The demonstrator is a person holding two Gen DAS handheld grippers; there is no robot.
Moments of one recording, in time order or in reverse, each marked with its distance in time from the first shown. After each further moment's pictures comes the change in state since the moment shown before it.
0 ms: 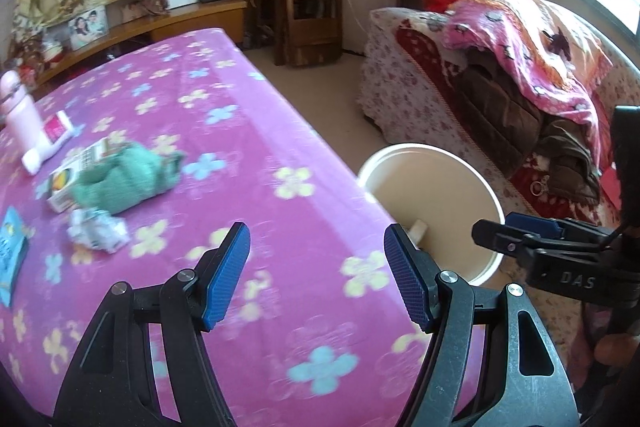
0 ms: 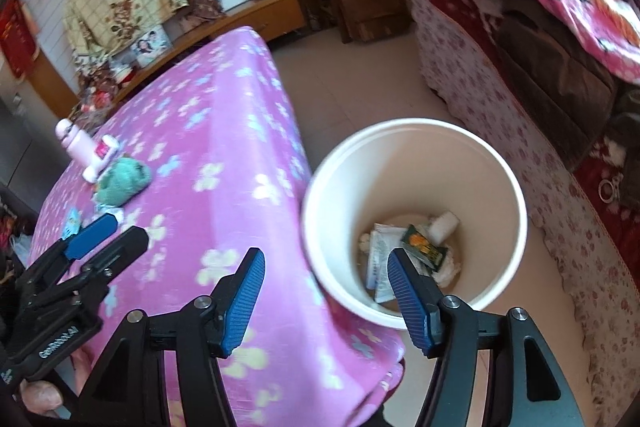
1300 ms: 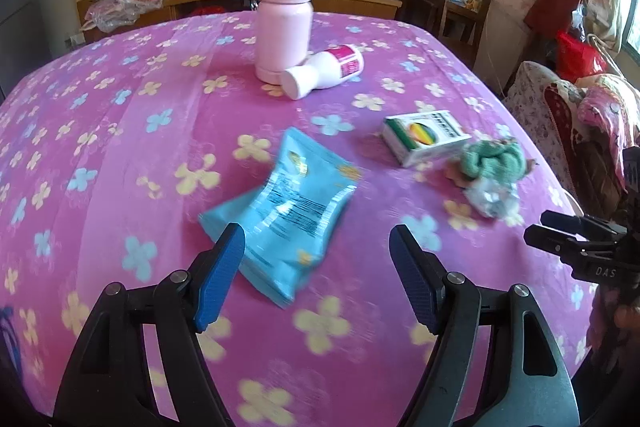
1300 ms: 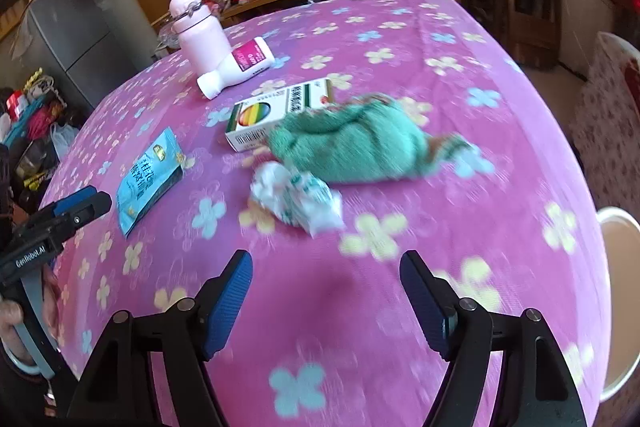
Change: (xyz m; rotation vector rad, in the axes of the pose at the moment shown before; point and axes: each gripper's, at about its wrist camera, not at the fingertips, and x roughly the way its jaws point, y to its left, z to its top) left arm -0.082 0.336 -0.062 -0.290 0.039 0.201; right arm 0.114 0.269 0.000 -0.365 0.107 0.194
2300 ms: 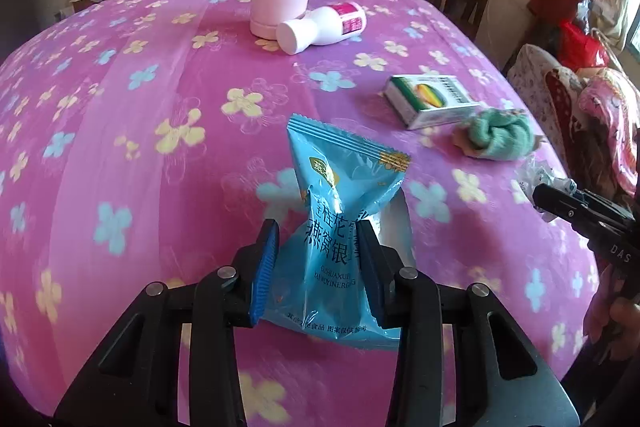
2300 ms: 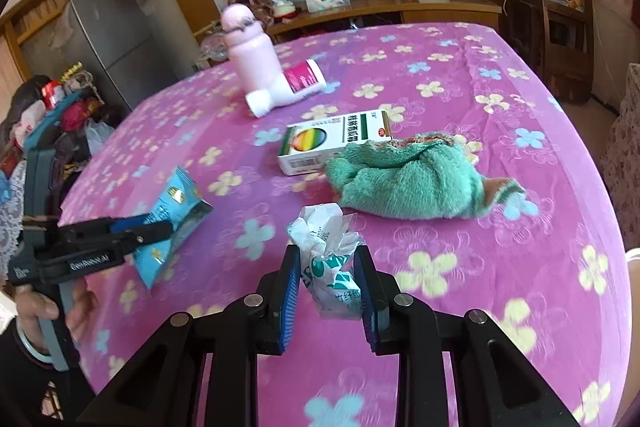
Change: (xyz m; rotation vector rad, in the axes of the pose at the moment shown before) left arm 0.014 -0.004 -0.020 -0.033 0.093 -0.042; right arm -0.012 0.016 -0.001 -0.073 -0.101 0.128
